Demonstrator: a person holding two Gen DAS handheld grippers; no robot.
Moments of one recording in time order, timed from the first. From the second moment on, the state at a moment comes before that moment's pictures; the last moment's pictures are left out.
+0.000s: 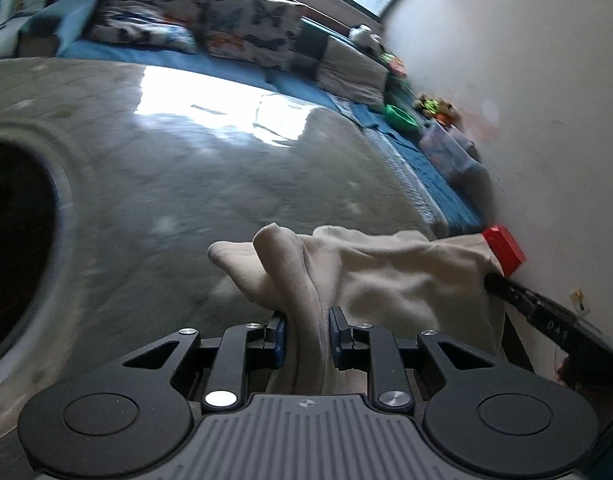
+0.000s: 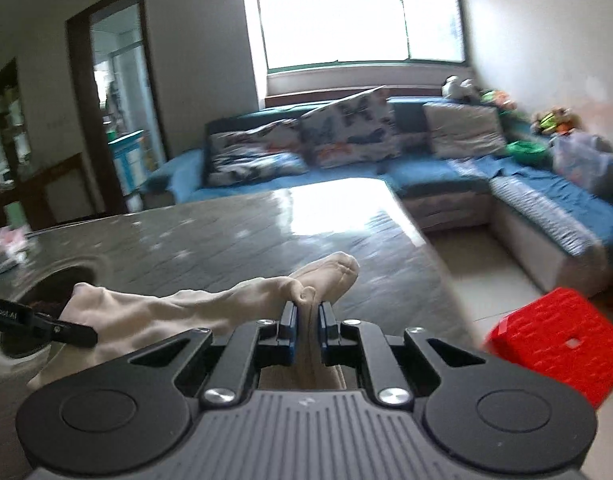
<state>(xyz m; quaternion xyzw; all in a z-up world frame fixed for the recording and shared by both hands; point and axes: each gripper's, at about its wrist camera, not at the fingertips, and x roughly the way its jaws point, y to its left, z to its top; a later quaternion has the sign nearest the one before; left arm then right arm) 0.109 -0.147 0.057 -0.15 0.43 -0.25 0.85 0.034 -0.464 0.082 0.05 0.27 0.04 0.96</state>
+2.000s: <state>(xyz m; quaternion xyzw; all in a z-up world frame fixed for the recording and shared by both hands) 0.062 -0.219 0.044 0.02 0.37 -0.29 0.89 -0.015 -0.414 0.034 -0.07 0.33 0.07 0.94</state>
